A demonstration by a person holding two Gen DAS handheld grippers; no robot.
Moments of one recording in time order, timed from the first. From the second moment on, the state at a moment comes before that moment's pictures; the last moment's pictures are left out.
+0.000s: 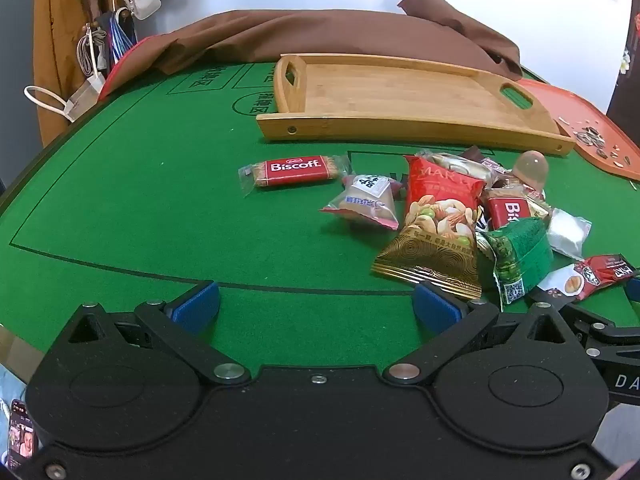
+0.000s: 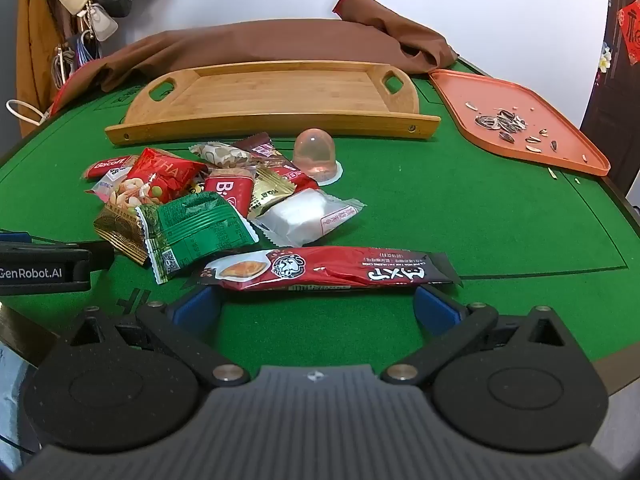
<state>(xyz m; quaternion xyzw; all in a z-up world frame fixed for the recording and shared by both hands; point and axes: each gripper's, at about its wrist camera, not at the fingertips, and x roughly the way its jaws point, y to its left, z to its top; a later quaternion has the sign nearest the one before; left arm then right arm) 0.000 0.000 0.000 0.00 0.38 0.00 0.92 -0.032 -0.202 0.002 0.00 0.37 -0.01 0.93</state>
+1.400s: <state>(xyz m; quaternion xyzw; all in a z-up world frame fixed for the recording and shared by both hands) 0.000 0.000 0.000 0.00 0.38 0.00 0.92 -0.034 -0.201 0.003 0.00 0.37 -0.01 0.93</state>
